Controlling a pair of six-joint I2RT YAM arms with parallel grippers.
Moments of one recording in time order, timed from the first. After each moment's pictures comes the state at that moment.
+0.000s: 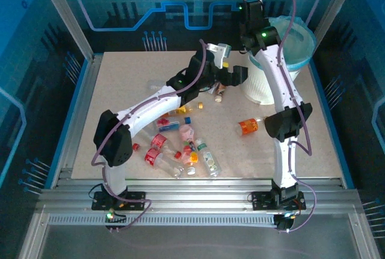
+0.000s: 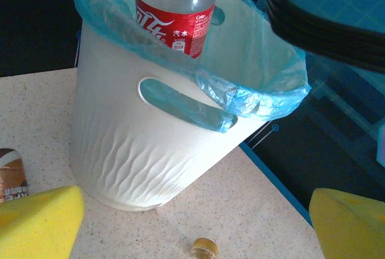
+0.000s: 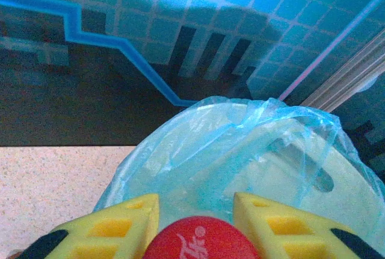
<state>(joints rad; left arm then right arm) -0.71 1.90 1.71 -0.06 0.15 -0.47 0.30 2.15 2.54 -0.91 0.66 -0.05</state>
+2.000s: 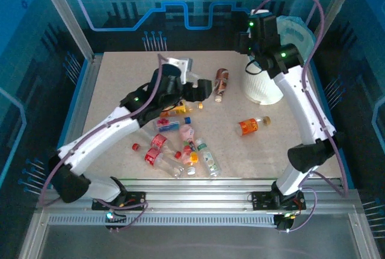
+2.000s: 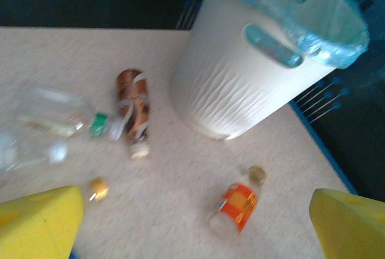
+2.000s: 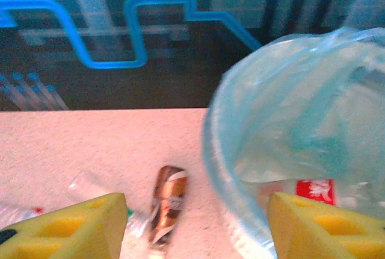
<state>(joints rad) -0.71 1.36 1.37 -0.48 -0.11 -0.53 0.41 1.67 2.04 -0.91 0.35 0.23</state>
